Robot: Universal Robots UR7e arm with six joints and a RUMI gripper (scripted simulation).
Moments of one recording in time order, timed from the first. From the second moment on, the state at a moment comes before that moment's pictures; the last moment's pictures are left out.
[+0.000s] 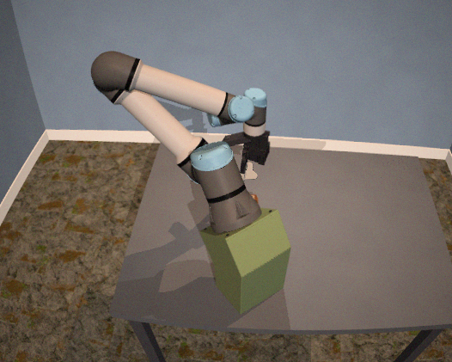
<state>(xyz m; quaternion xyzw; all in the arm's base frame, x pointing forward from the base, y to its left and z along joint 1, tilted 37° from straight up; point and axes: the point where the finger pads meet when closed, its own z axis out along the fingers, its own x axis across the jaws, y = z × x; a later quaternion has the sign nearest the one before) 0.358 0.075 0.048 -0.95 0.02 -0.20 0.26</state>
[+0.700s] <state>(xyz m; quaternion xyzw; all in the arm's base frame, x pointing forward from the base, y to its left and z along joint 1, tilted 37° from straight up) 0.367 0.075 0.044 -0.89 0.31 -0.11 0.31</state>
